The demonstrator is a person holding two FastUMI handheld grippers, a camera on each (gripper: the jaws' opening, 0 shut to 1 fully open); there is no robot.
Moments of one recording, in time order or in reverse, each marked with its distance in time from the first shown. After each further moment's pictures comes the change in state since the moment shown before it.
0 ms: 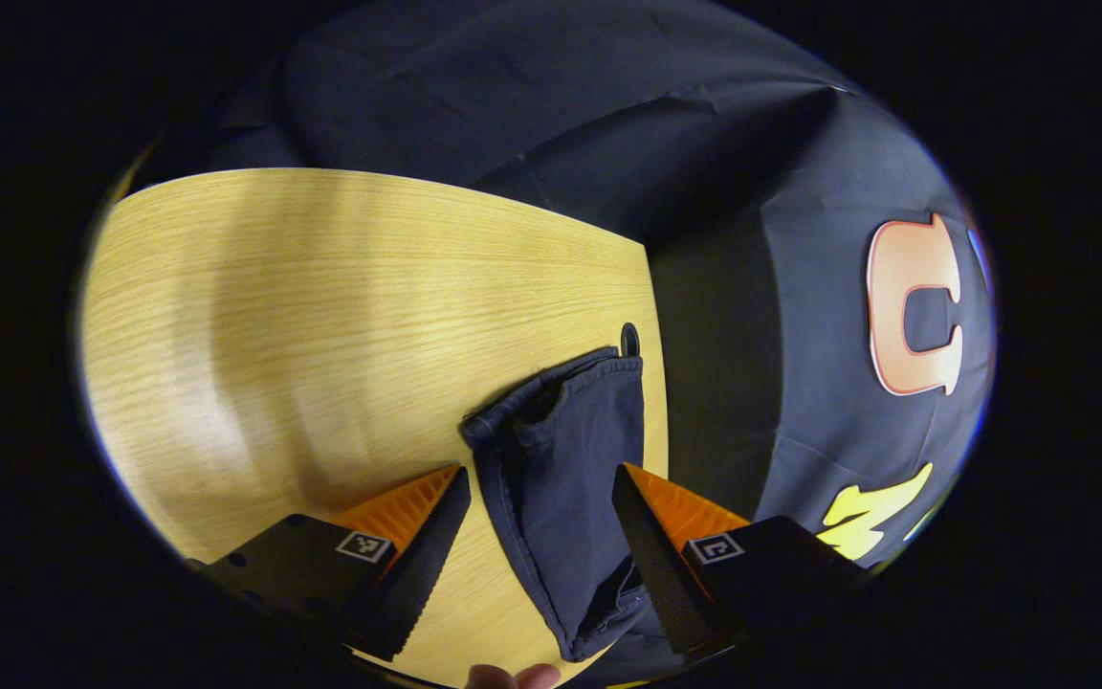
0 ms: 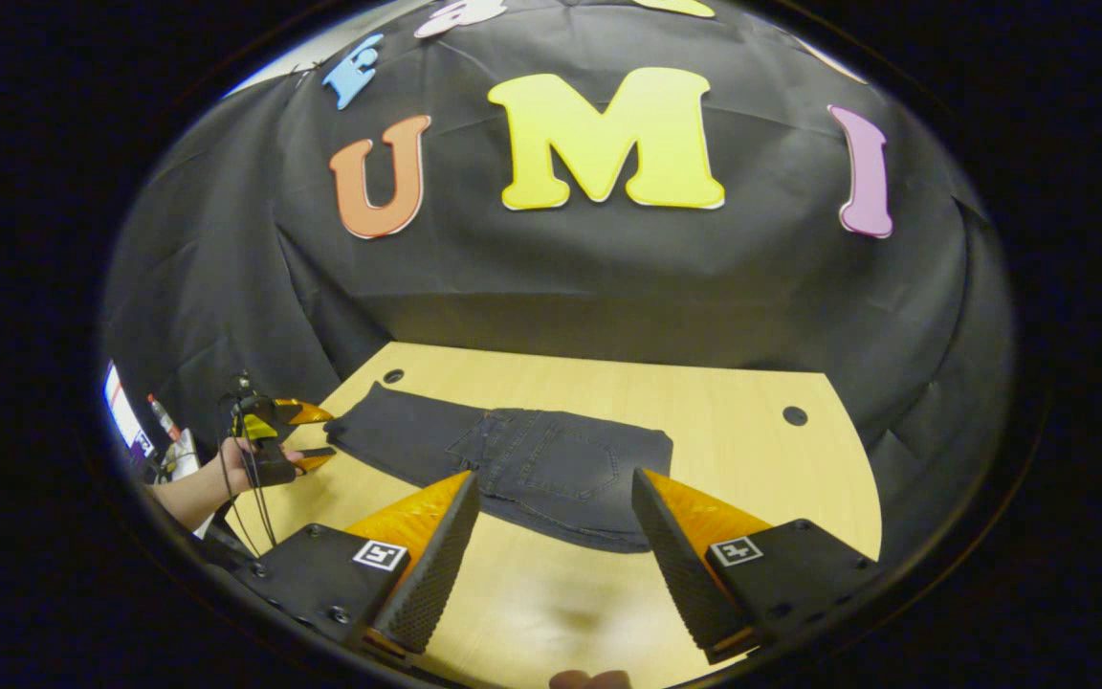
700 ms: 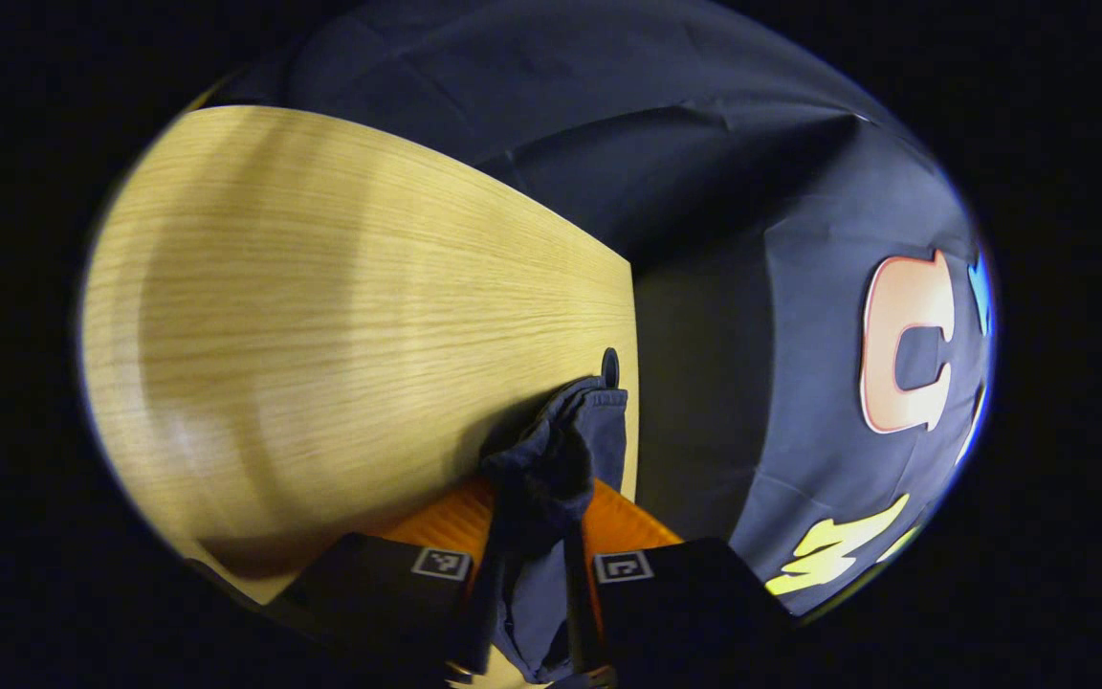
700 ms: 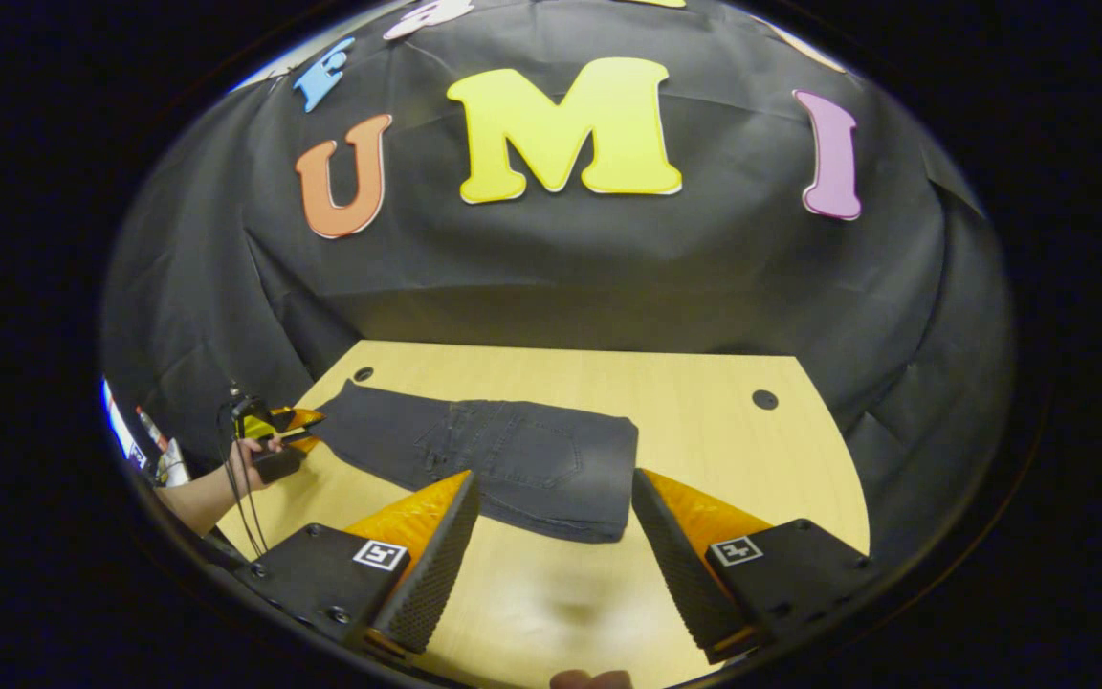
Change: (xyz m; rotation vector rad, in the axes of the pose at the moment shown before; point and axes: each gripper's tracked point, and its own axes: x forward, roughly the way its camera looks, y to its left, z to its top) left arm 0.049 -0.009 0.011 -0.050 -0.061 -0.082; right arm -0.013 -0.036 -0.006 0.039 0.025 -0.086
